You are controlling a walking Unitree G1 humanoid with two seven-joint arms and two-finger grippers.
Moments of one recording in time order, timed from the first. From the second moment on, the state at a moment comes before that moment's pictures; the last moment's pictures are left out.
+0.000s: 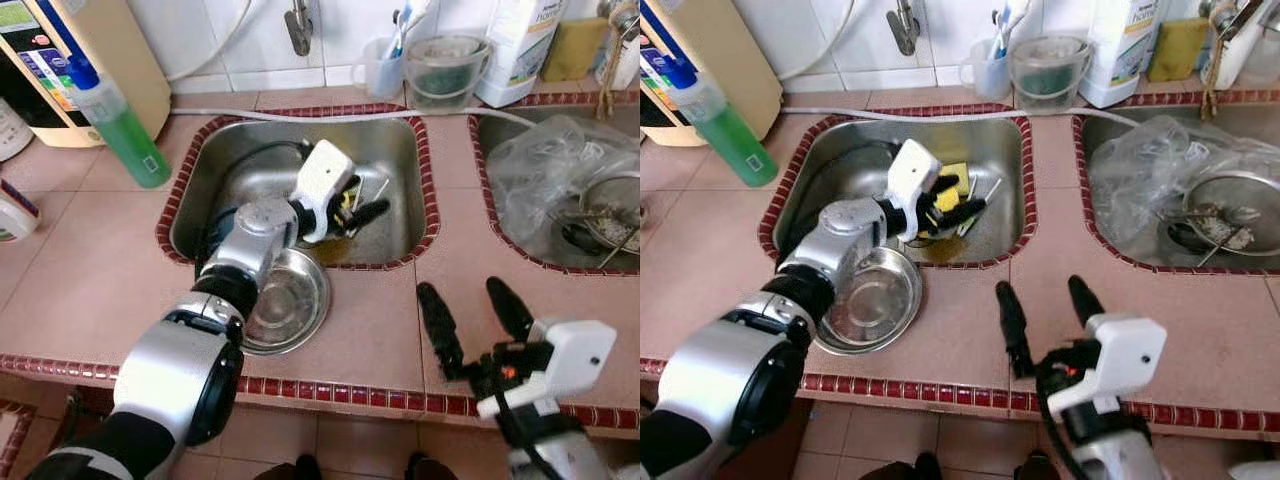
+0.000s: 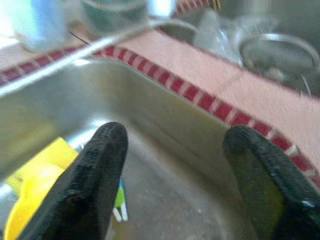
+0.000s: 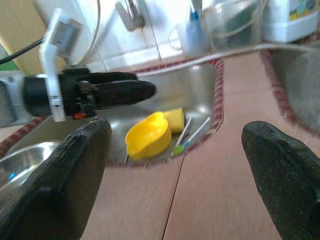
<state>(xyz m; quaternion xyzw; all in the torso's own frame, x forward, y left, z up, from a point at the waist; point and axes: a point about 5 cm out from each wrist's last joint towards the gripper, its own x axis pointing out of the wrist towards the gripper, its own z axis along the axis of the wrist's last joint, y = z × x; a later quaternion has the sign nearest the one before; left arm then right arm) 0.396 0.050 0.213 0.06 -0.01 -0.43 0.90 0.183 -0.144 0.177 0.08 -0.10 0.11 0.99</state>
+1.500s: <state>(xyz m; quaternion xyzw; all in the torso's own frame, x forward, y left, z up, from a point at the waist) 0.296 0.146 0.178 0.03 -0.02 -0.27 0.96 0.300 -0.154 0.149 -0.02 -0.05 0.04 1.00</state>
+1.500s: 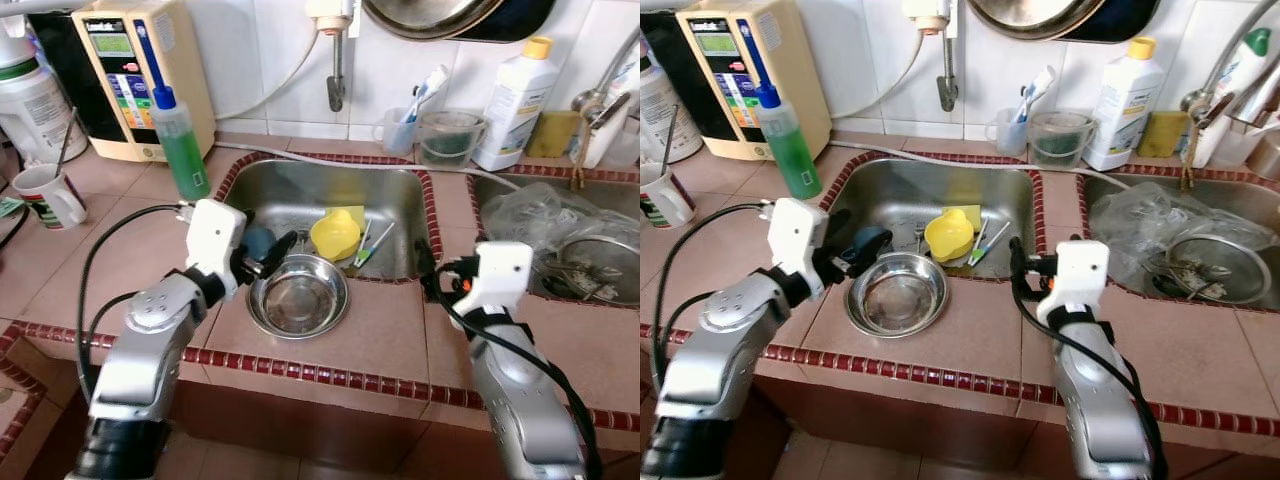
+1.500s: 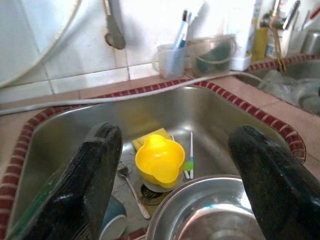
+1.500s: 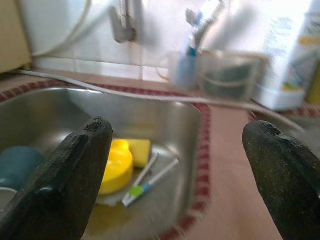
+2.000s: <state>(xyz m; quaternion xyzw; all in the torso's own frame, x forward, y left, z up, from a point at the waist) 0.262 0.141 0.179 0.04 -0.04 -0.26 0.96 0.339 -0.128 0.155 -0.02 -0.07 0.17 0.98</state>
